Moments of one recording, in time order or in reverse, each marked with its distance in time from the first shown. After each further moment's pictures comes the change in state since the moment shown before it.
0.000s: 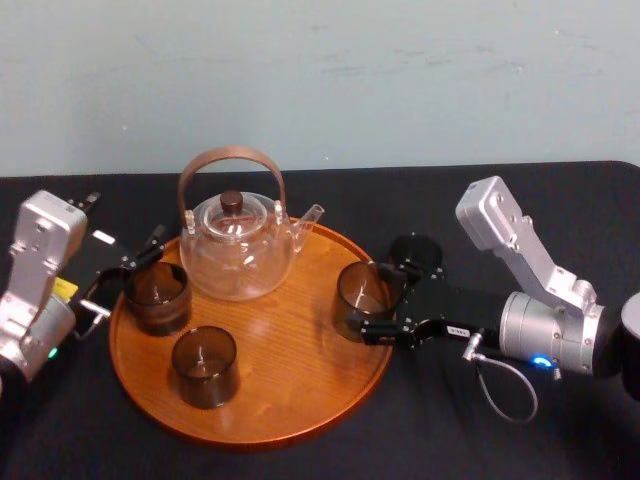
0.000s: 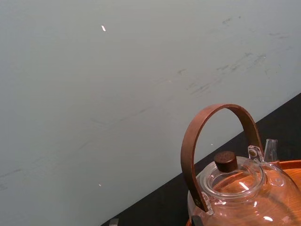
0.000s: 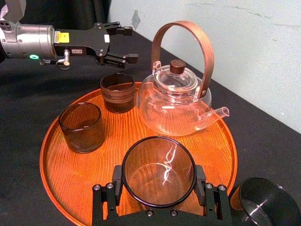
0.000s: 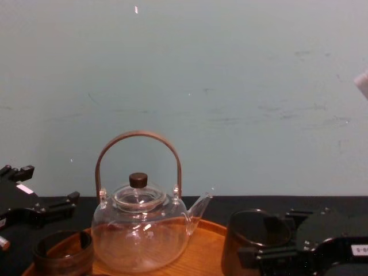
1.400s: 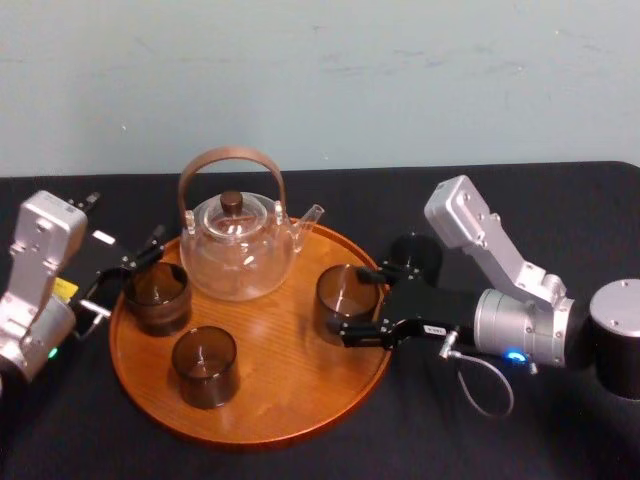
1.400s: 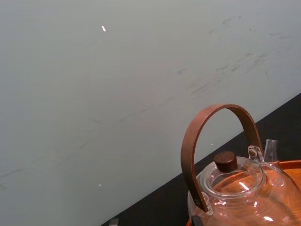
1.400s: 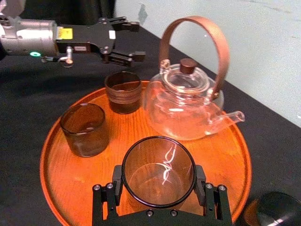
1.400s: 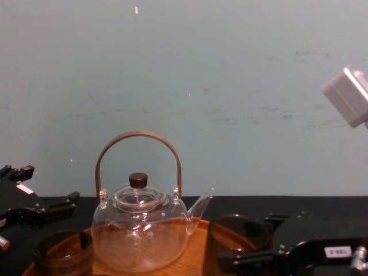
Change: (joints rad) left arm 0.000 0.000 0.000 0.000 0.000 0.000 0.000; right arm 0.064 -0.029 -0.063 0.049 -0.005 0.018 -0.003
